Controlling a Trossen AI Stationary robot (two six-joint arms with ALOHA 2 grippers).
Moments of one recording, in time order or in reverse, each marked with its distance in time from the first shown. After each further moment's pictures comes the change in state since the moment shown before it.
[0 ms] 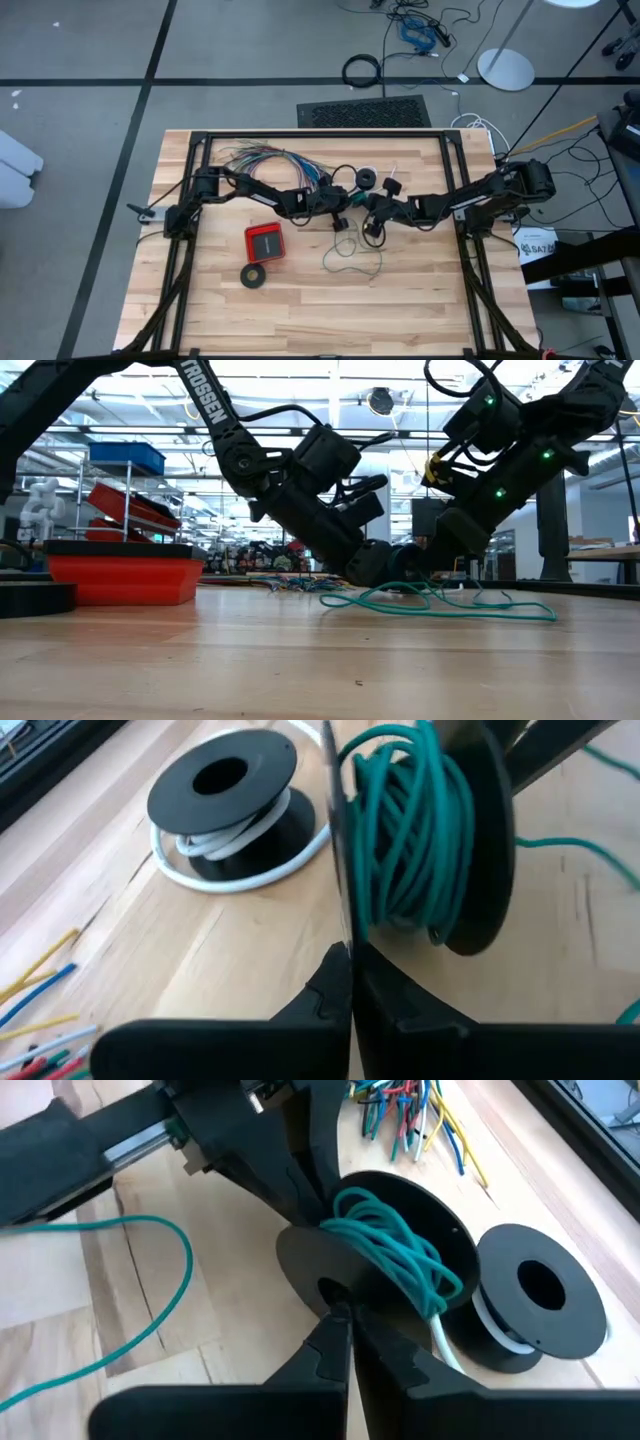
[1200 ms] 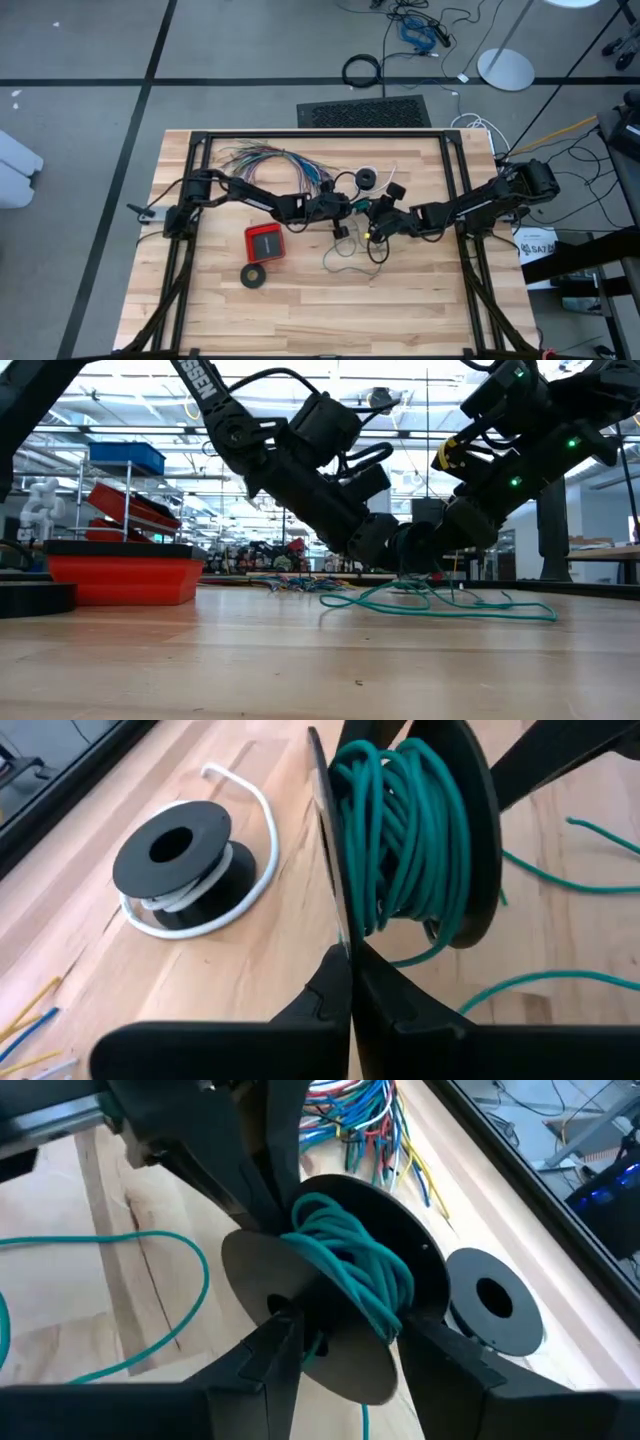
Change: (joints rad) left arm -0.067 -0.073 0.000 -0.038 -0.006 0.032; right arm 0.128 -0.026 0.002 -0.012 0.199 0.023
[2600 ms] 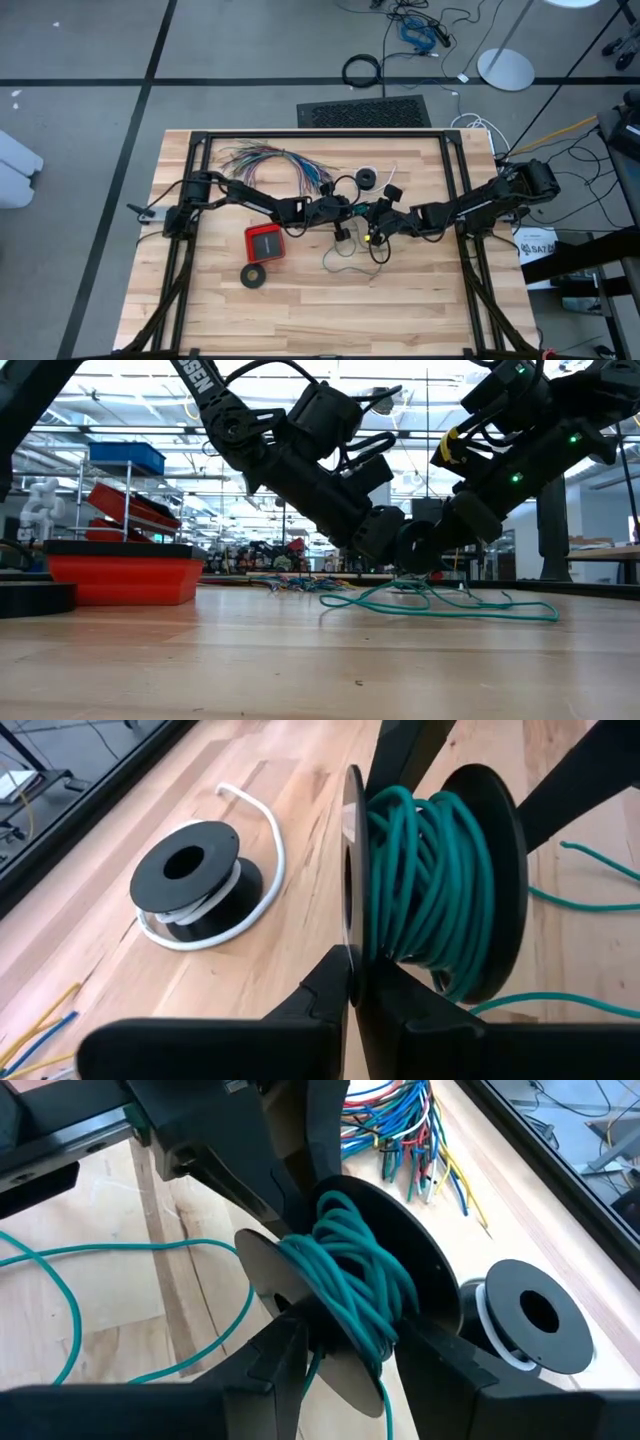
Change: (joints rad) left arm -0.031 -0.003 0.006 0.036 -0.068 -0.003; right arm 0.010 0.000 -0.002 0.033 -0.078 -0.008
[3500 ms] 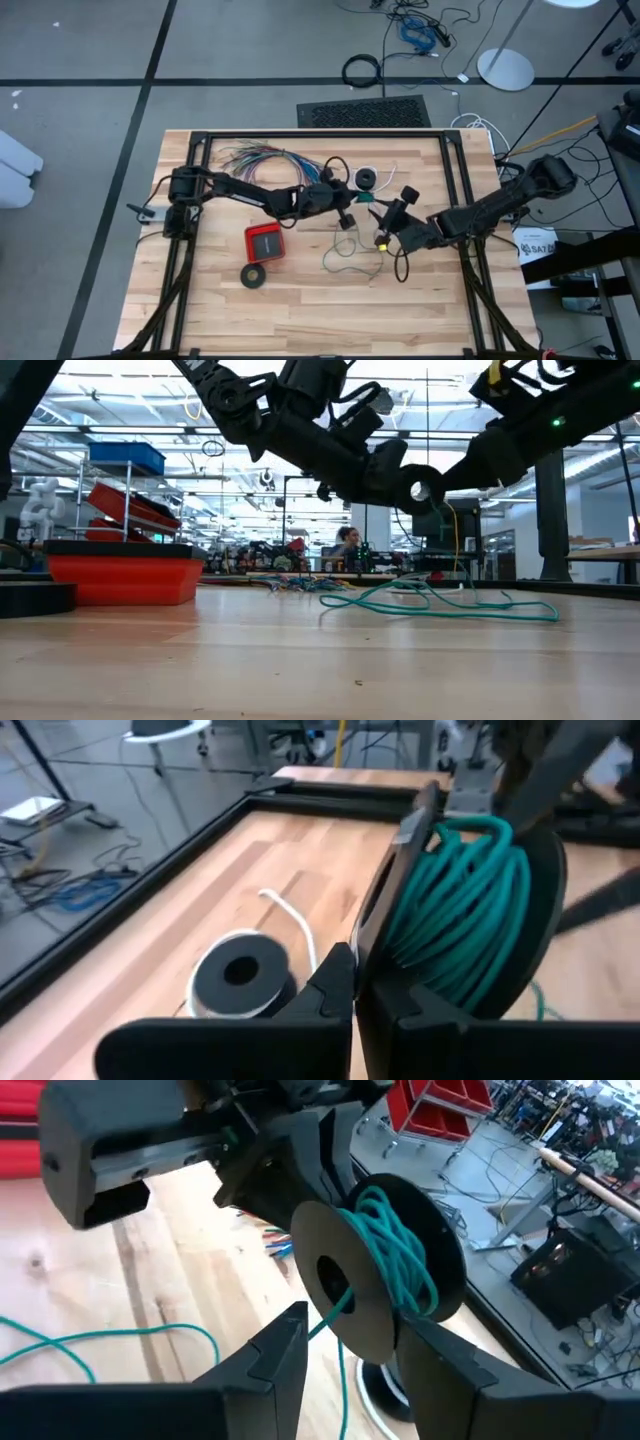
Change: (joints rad) left arm 0.050 -0.123 -0.002 0.086 0.004 -0.078; right arm 0.234 -0.201 0.003 -0.109 0.374 0.015
